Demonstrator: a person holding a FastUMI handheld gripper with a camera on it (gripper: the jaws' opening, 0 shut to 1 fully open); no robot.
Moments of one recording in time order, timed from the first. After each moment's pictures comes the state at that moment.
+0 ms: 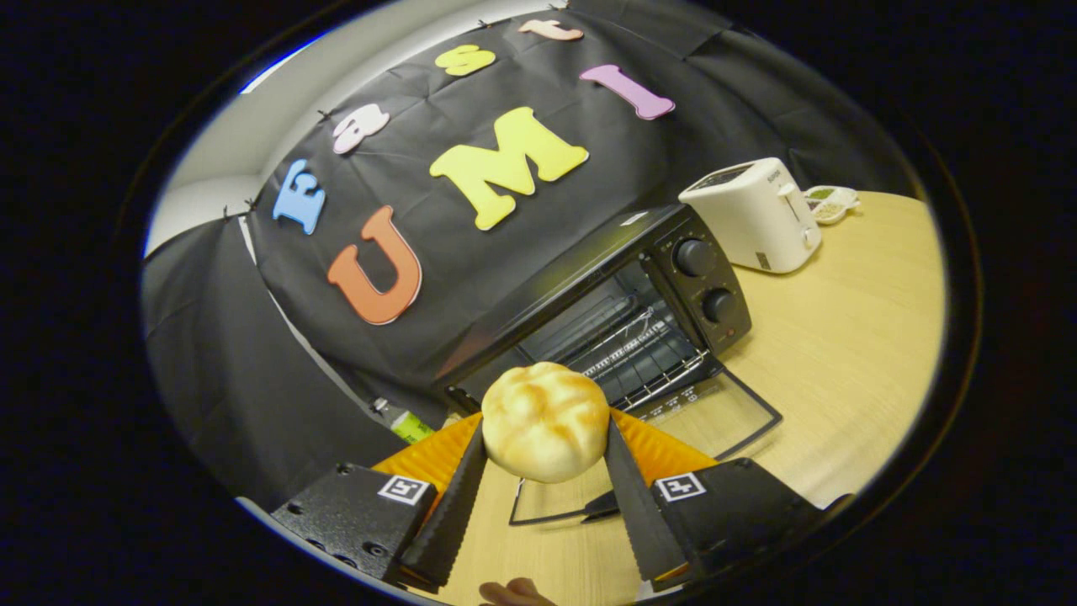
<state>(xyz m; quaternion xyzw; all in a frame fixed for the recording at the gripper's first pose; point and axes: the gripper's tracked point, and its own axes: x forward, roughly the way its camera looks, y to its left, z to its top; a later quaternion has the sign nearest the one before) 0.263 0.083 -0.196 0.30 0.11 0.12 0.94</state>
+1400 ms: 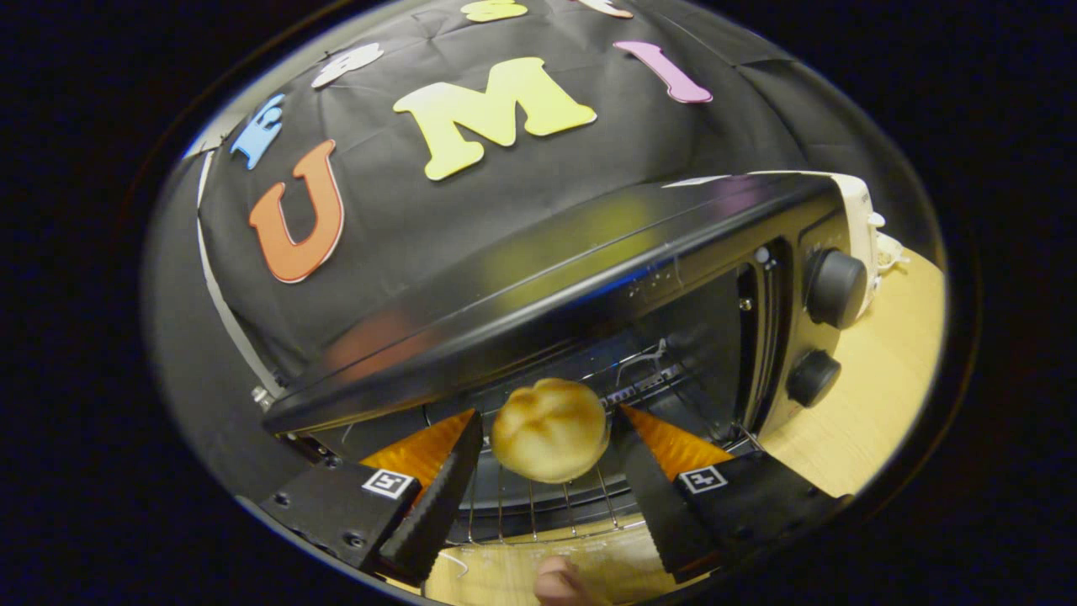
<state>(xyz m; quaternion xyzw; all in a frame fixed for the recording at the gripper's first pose) 0.418 0.080 -0.228 0.21 0.15 0.05 0.96</state>
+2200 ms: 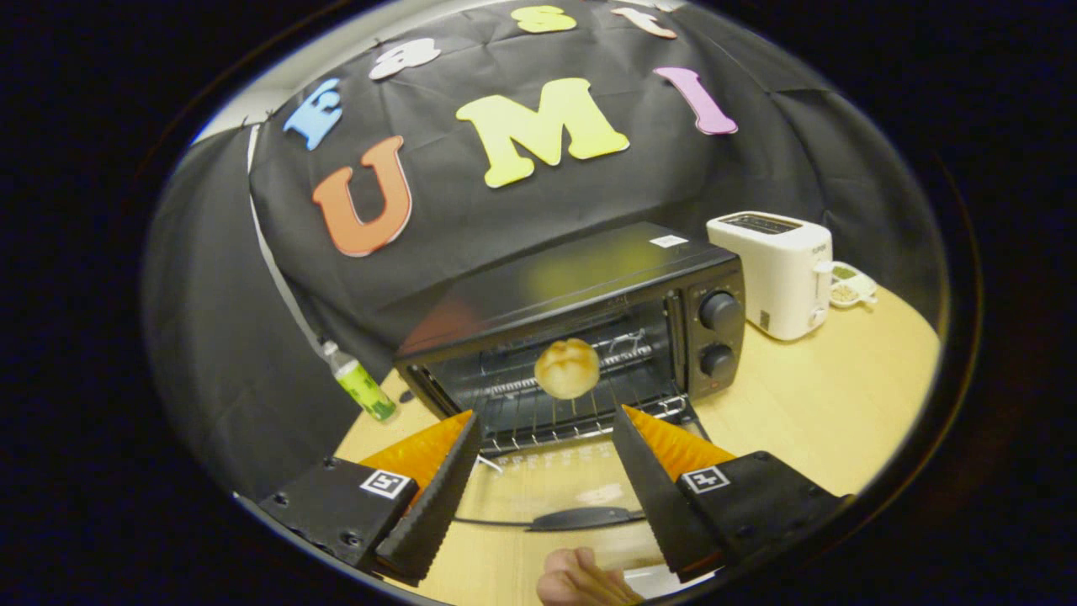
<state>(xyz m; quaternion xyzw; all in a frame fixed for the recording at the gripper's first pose) 0.268 0.066 -0.196 0.11 0.20 0.06 0.97</state>
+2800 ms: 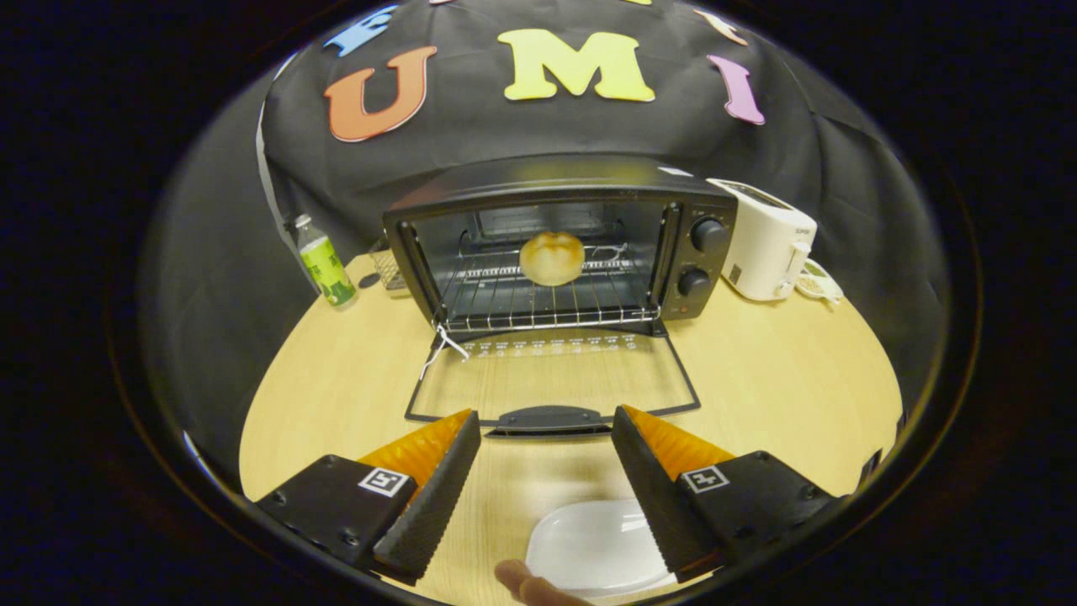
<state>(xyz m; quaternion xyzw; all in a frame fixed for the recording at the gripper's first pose) 0.211 0.083 -0.260 0.01 0.33 0.04 0.94</state>
